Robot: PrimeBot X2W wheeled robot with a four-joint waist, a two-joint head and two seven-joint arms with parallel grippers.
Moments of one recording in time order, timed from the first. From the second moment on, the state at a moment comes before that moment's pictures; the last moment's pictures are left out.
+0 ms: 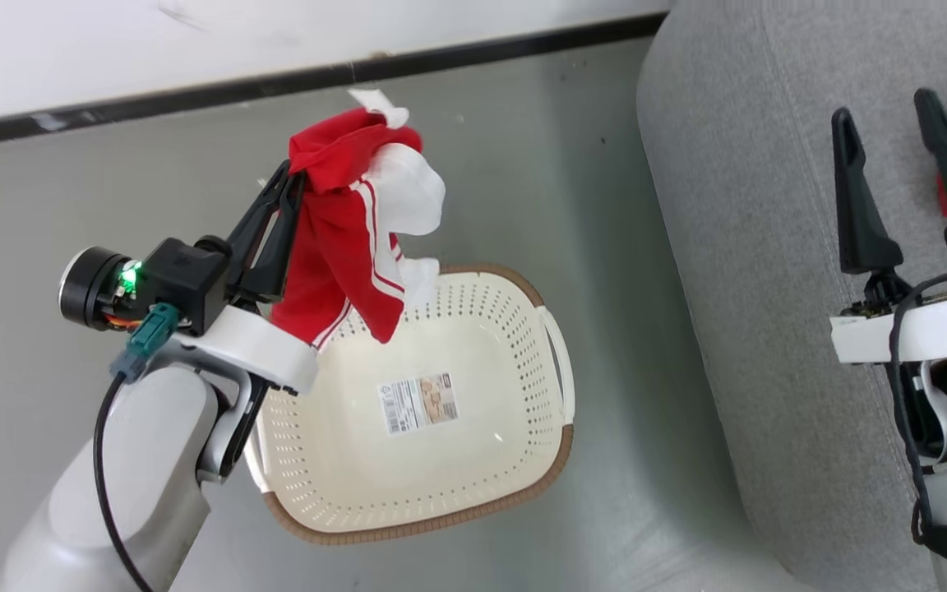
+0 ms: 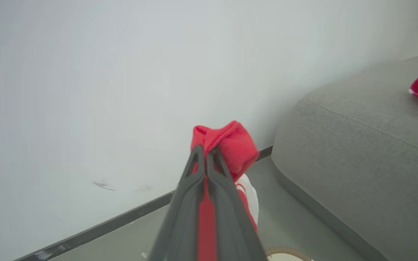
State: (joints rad) left arm -0.64 0.26 -0.54 0.26 -0.46 0.12 -0.25; right arm -0.39 -0.14 -0.05 -0.05 0.10 0.13 -0.26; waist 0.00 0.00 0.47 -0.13
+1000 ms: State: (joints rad) left arm -0.48 0.38 -0.50 0.05 -0.49 0.11 -0.23; right arm -0.14 -0.18 0.13 0.05 0.11 0.13 -0.26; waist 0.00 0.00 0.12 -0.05
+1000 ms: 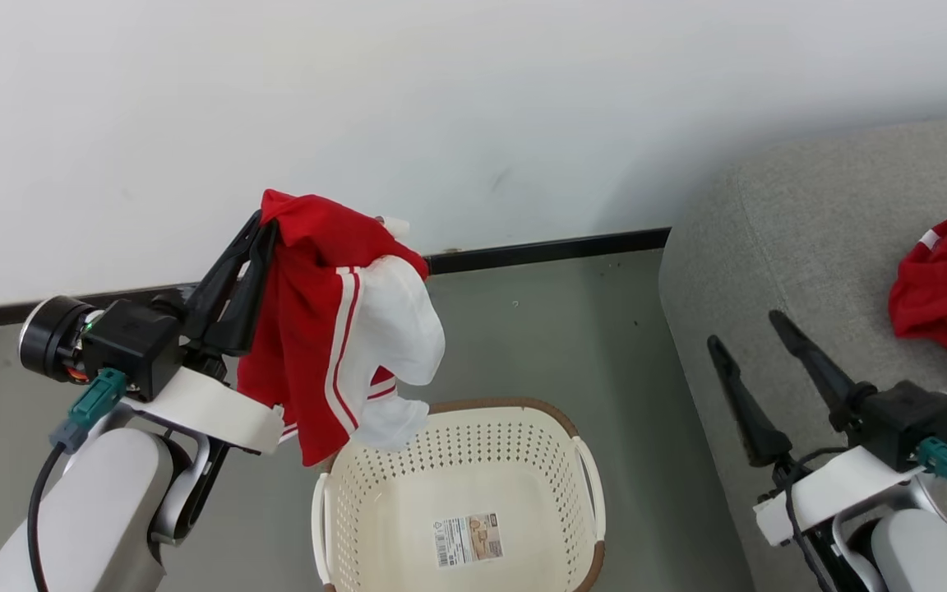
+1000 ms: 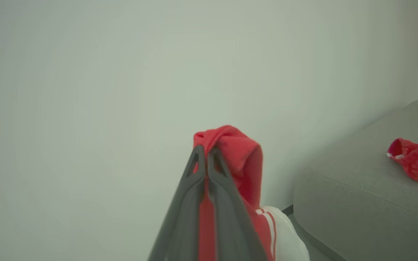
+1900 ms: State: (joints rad) left arm -0.49 0.35 -0.60 -0.16 -0.50 0.08 -0.08; right arm -0.33 -0.27 0.71 0.19 0.34 0.13 -0.25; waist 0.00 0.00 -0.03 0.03
